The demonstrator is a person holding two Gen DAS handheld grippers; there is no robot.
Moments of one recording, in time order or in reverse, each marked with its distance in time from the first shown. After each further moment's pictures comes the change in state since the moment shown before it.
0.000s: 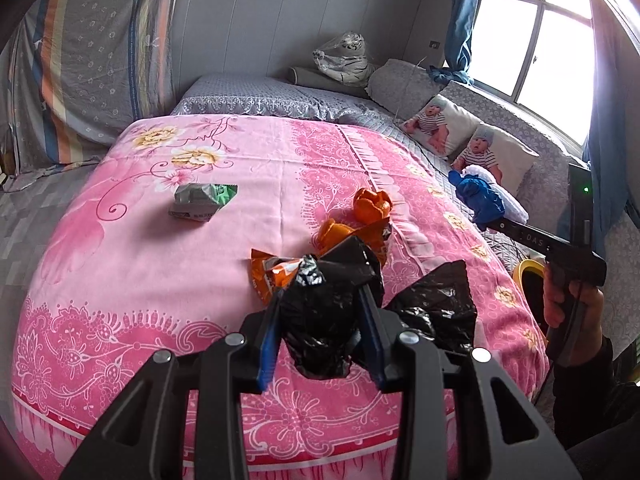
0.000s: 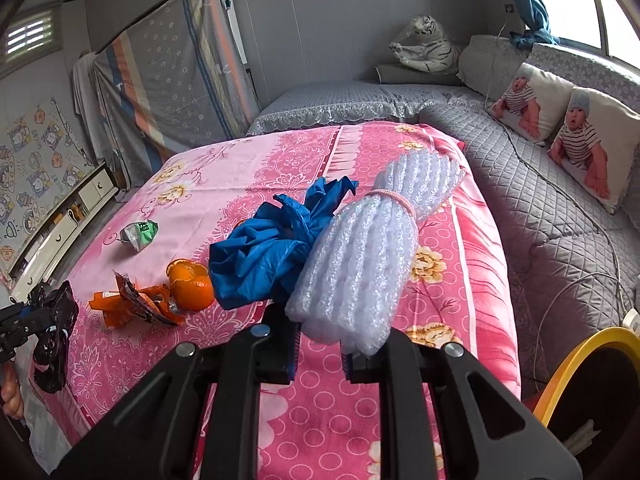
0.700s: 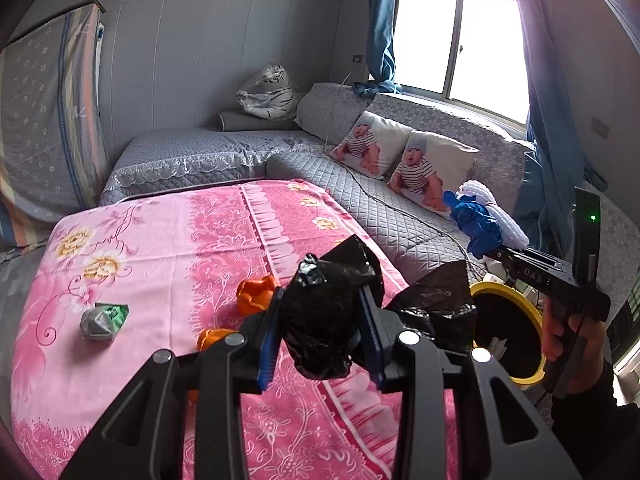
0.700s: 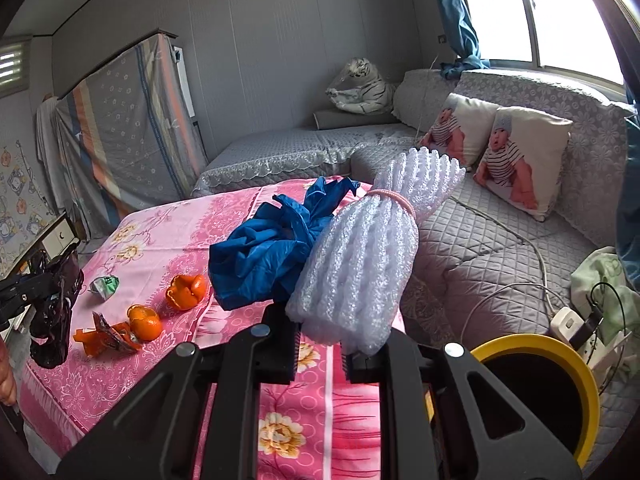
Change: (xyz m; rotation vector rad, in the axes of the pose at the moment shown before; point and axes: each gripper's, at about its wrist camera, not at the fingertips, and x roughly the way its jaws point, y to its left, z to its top) left arm 0.016 -0.133 0.074 0.221 -0.119 -0.131; right arm -0.106 -0.079 0.007 0.090 -0.173 -0.182
